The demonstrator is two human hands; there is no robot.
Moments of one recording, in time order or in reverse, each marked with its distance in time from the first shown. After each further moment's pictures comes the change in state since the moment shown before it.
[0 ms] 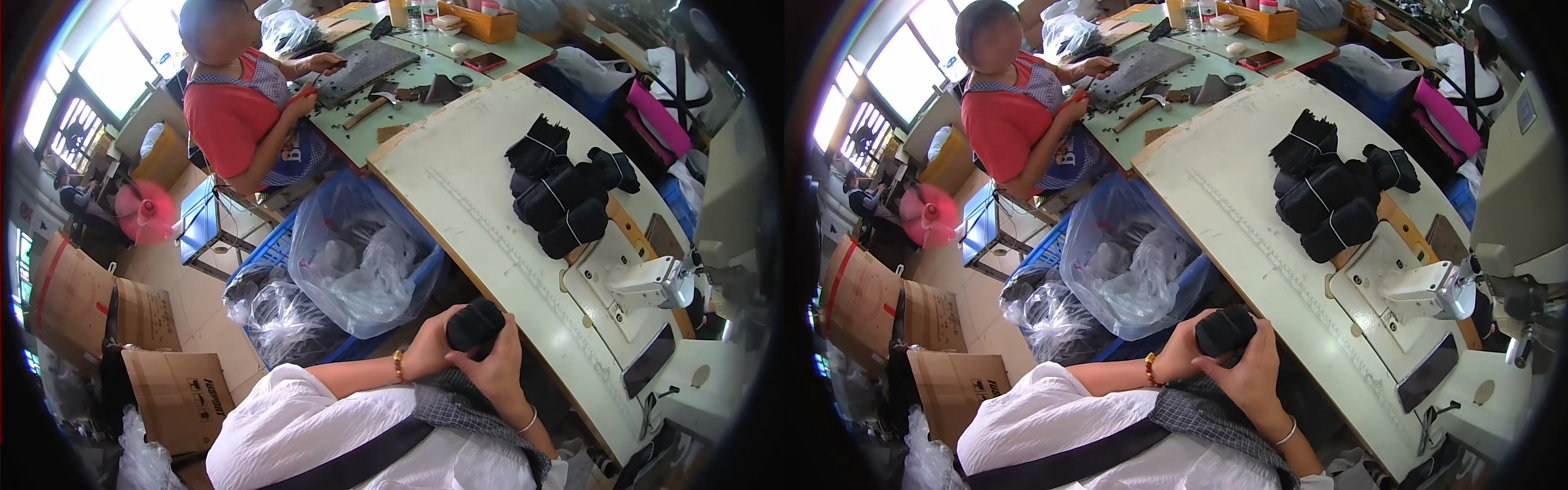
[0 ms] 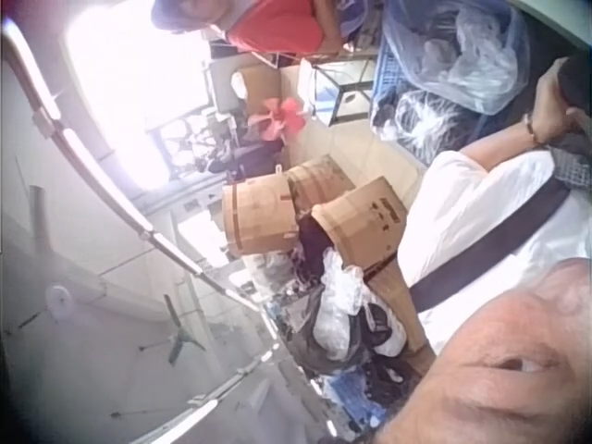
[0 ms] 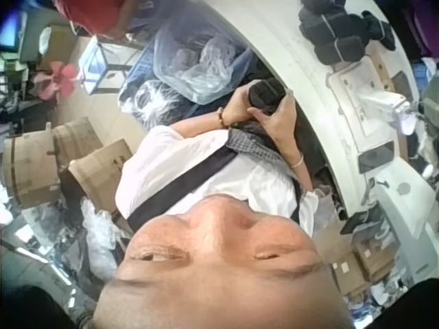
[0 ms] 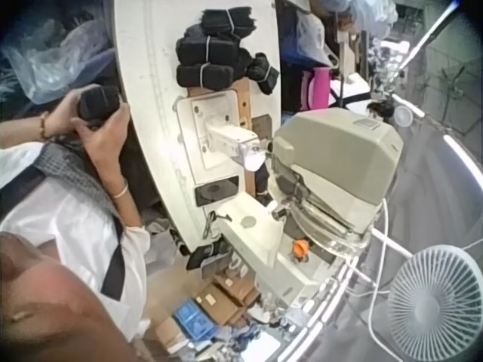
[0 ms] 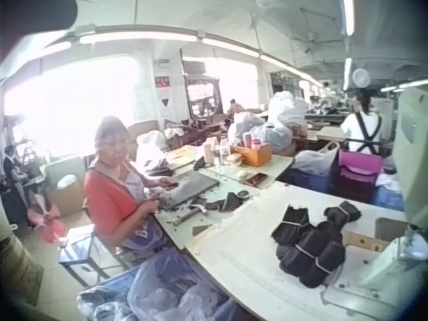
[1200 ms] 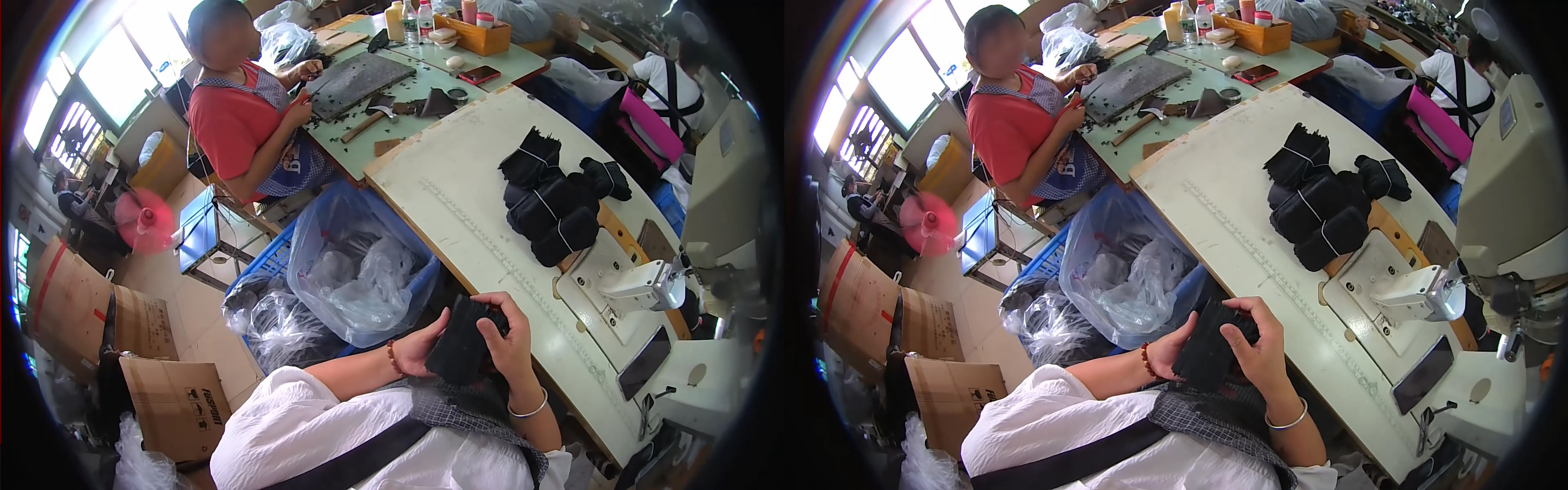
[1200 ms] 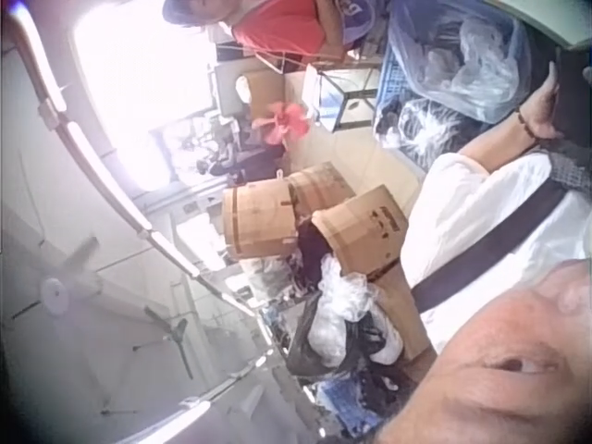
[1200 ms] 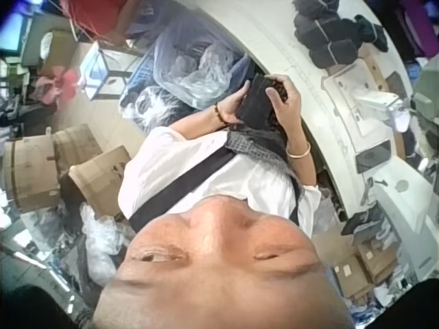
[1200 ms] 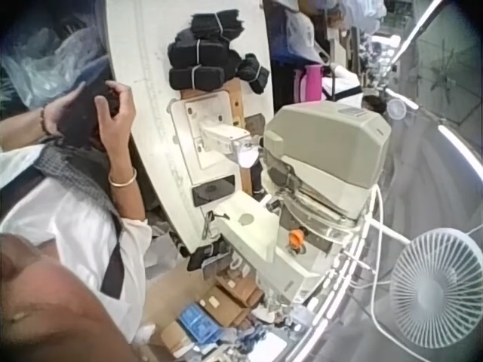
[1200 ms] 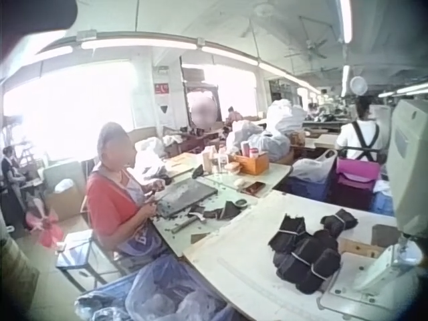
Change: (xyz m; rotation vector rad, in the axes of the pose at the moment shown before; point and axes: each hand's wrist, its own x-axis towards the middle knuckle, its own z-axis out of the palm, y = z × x) left_hand 0.007 -0.020 -0.021 -1.461 -0.694 -0.496; right_hand 0.045 0.000 -0.022 0.443 -0.147 0.089
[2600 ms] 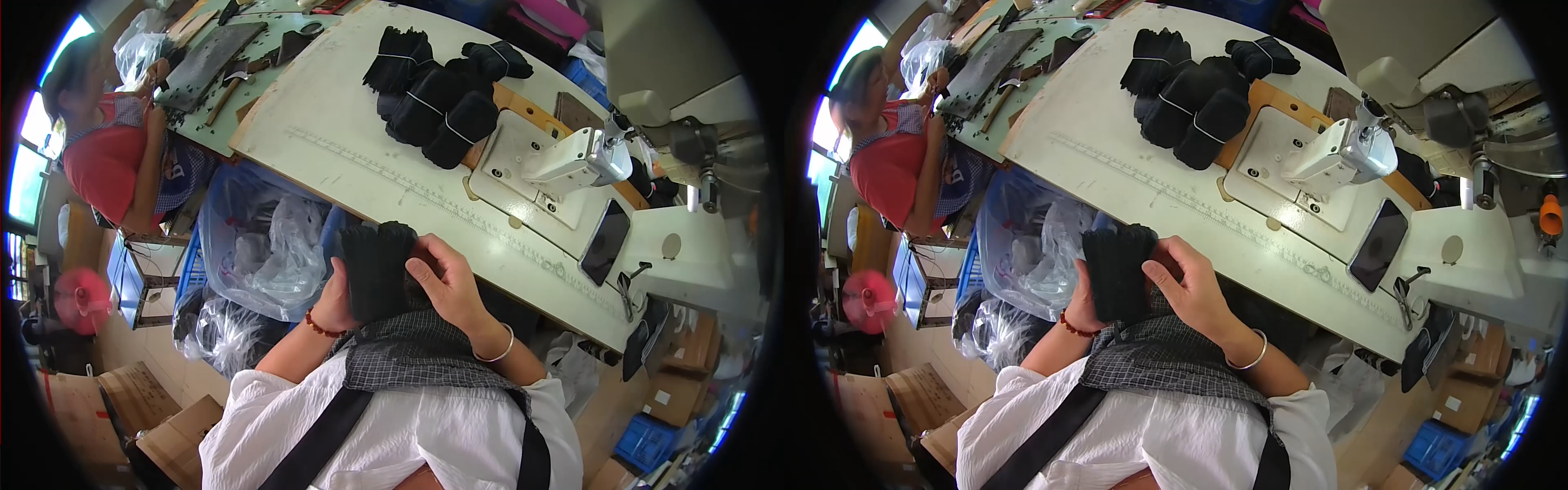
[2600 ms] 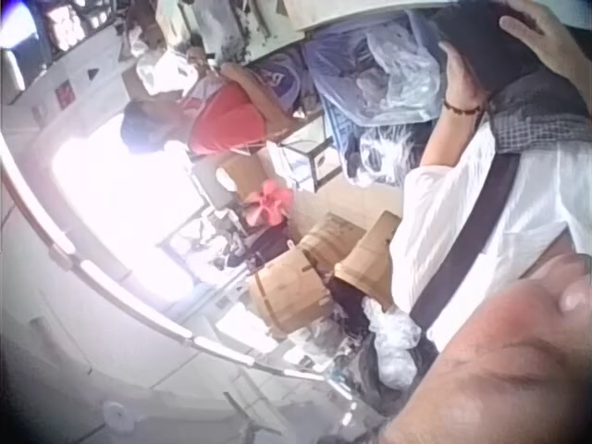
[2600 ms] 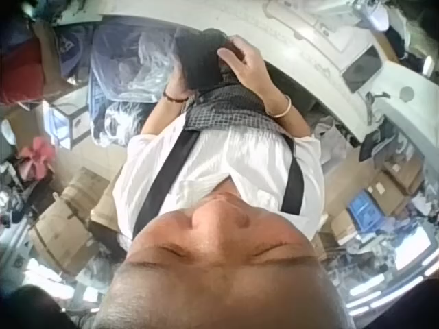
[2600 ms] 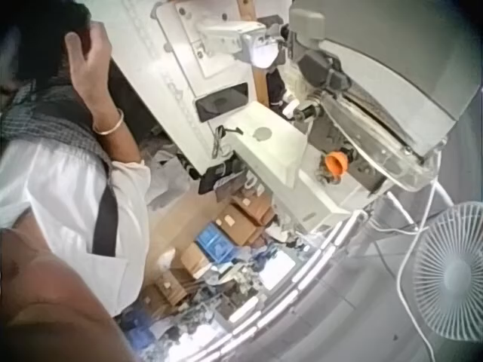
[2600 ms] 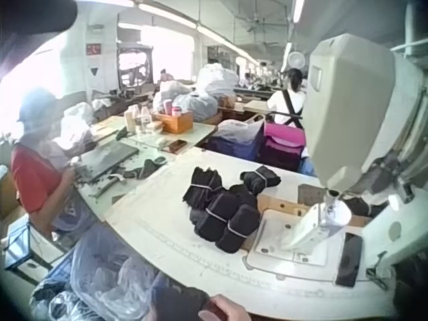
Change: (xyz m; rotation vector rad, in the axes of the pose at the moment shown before) left_hand 0.011 0.006 0.019 0.524 0.128 0.203; right_hand -0.038 0.010 -0.003 0.139 0.176 0.147
